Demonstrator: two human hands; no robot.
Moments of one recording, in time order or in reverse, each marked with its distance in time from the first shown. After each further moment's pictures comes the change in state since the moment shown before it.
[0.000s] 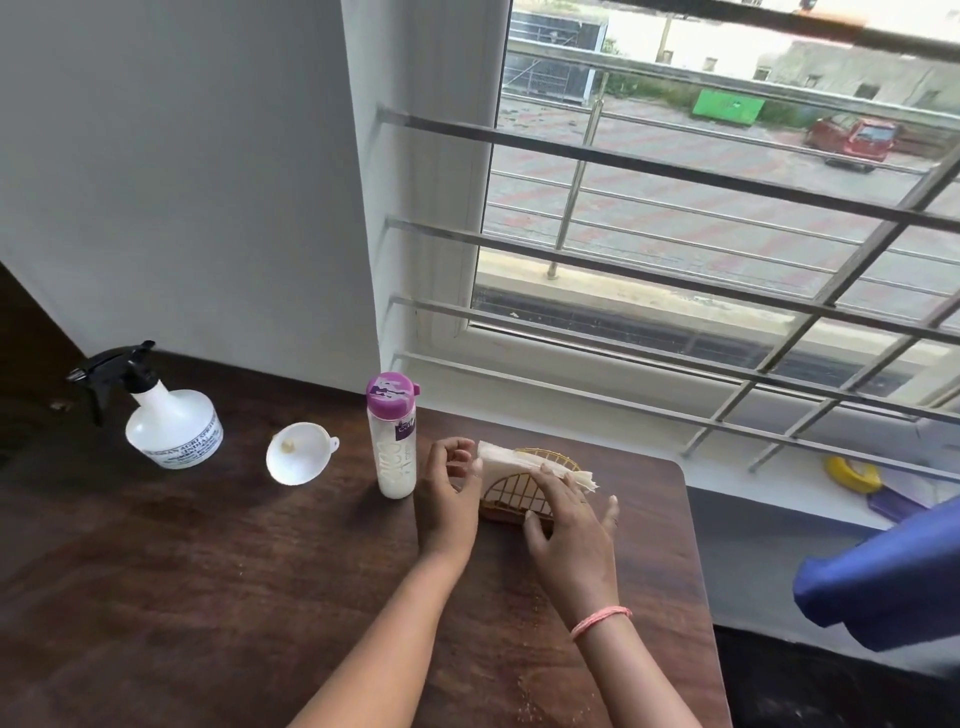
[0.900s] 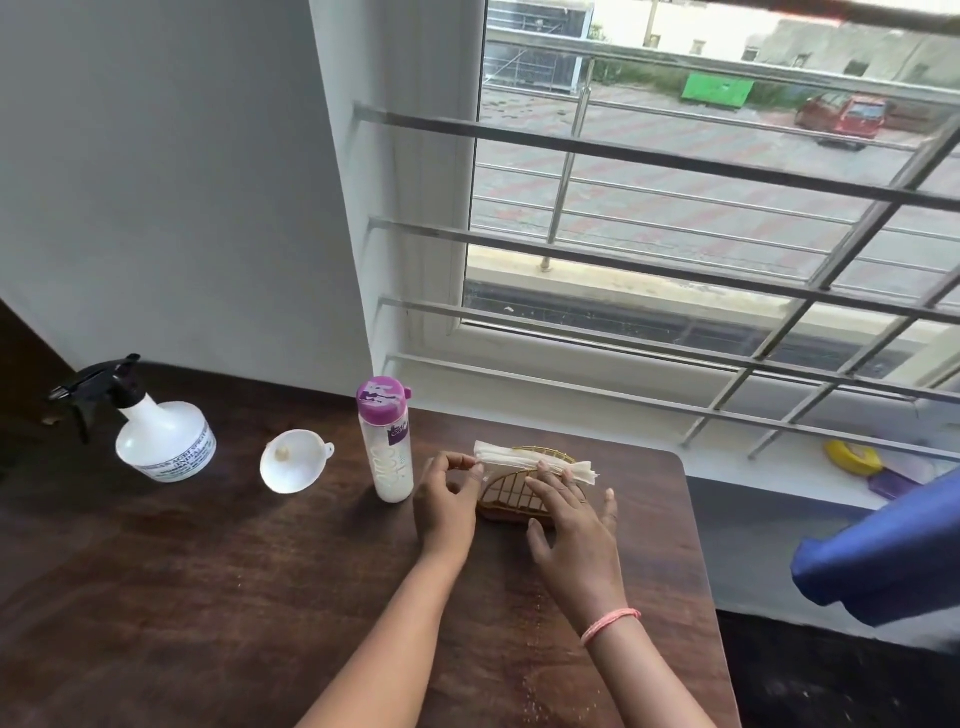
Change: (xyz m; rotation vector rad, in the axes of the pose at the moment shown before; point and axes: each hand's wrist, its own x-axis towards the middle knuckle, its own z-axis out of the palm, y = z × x) left_hand 0.005 -0.018 0.006 0.119 -0.038 -0.099; right_hand -0.003 0.011 0.003 -0.017 -0.033 -0.065
